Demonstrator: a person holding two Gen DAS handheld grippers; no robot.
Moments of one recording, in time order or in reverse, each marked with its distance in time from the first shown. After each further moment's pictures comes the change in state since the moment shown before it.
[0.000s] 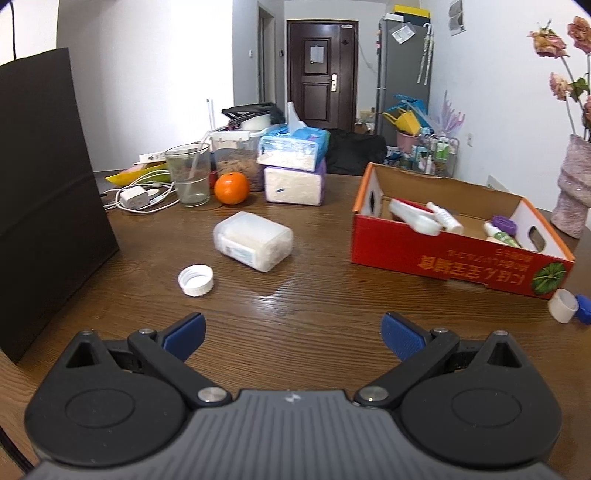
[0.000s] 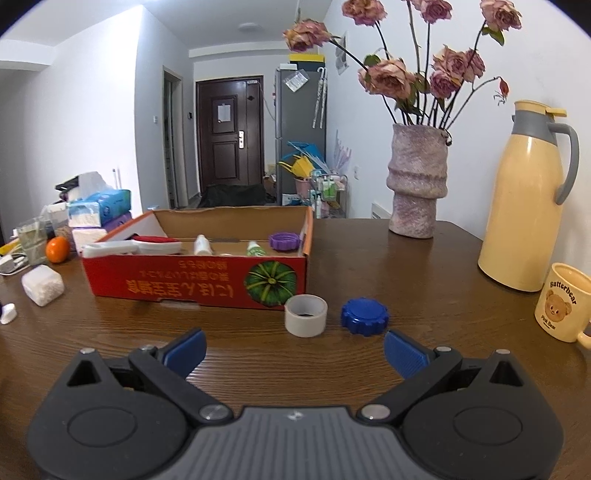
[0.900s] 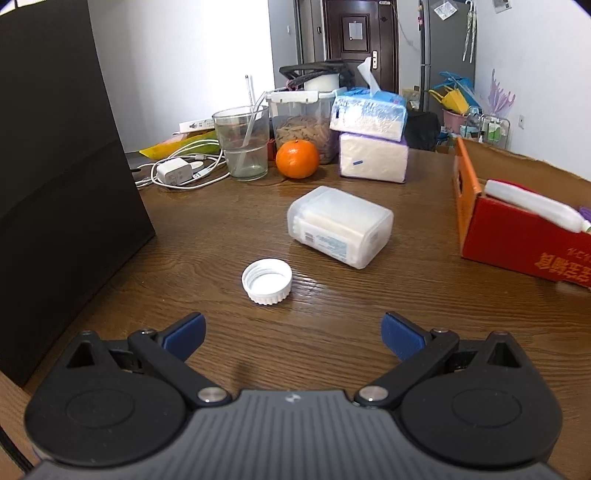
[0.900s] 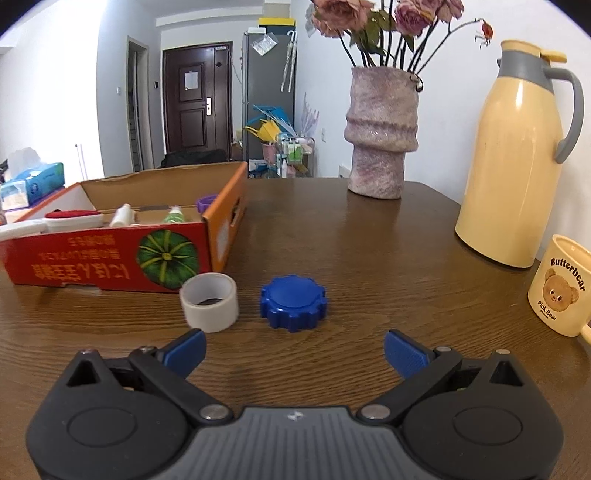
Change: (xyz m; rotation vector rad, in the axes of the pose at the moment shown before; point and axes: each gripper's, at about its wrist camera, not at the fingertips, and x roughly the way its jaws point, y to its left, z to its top) left arm 0.087 0.059 0.009 -0.014 0.079 0.138; right arm 0.085 -0.060 0.000 0.027 0.123 -0.092
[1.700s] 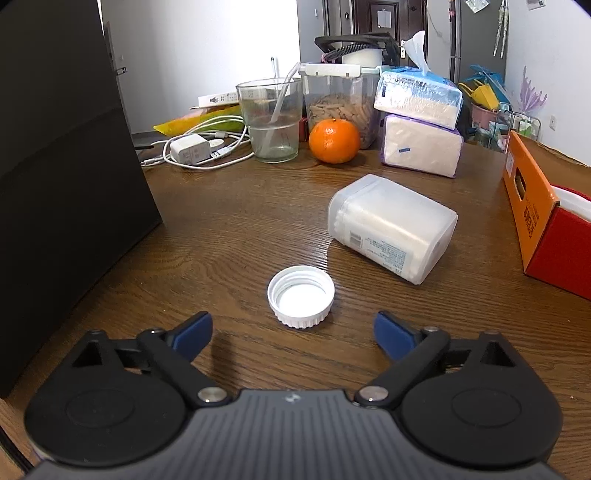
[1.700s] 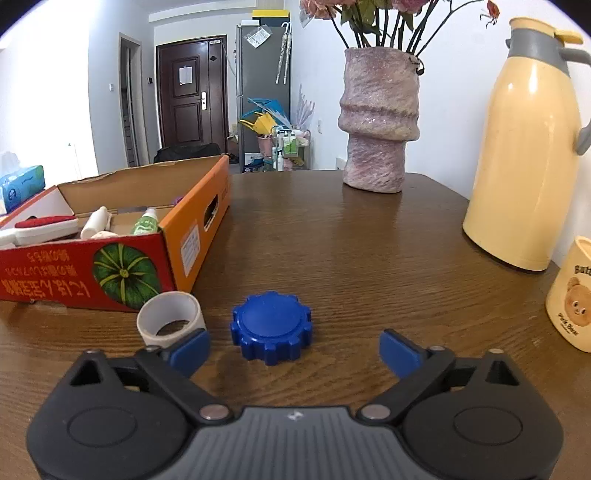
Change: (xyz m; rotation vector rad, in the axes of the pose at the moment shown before) left arm 0.056 0.017 0.014 -0.059 0.051 0.056; right arm 0.044 -0.014 0.016 0.022 0.026 0.011
